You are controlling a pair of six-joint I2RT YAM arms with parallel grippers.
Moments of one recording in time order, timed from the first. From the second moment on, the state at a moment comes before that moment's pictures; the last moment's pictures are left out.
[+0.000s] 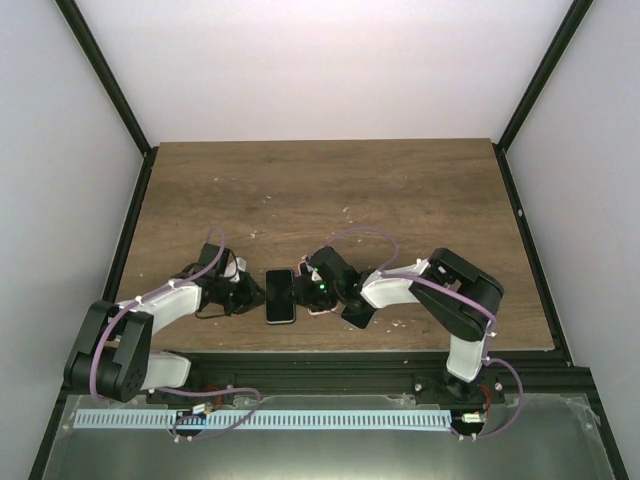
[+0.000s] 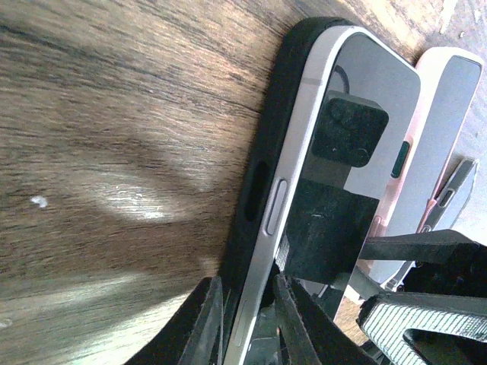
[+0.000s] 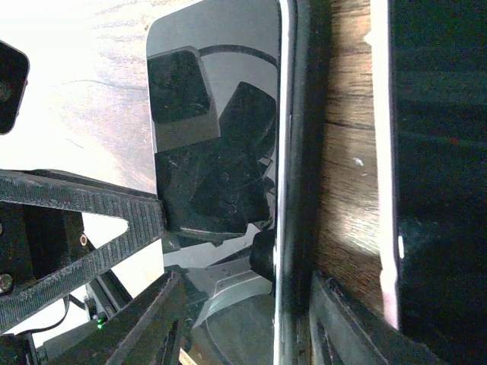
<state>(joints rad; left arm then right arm) -0.27 1.32 0.45 -0.26 0.57 -0.78 0.94 1.82 0.82 0.27 -0.37 1.09</state>
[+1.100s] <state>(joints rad) -0.19 1.25 0.29 -0.05 0.71 -0.84 0.93 1.84 0.78 0.47 -0.43 1.14</state>
